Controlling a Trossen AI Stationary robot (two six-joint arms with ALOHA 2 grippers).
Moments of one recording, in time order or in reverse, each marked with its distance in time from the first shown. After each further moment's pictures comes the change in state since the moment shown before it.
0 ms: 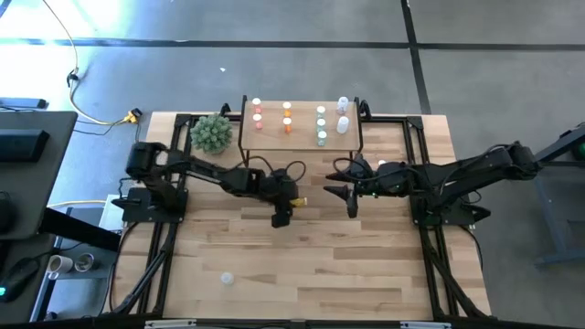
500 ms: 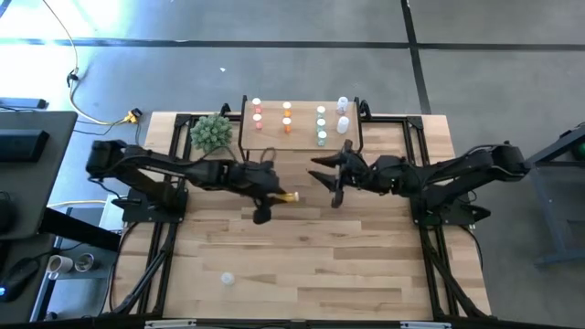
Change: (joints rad) left arm 0.002 -0.345 -0.129 0.004 0.073 0.027; right arm -0.060 0.176 0.006 0.548 -0.003 -0.271
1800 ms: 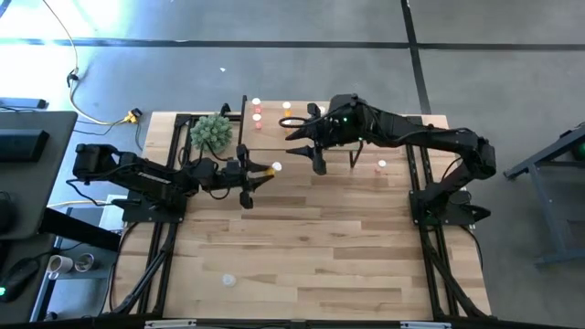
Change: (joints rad) left arm 0.095 -0.150 -0.581 1.209 -0.090 0.095; right arm -0.305 0.302 0.791 -0.961 -0.529 -0.220
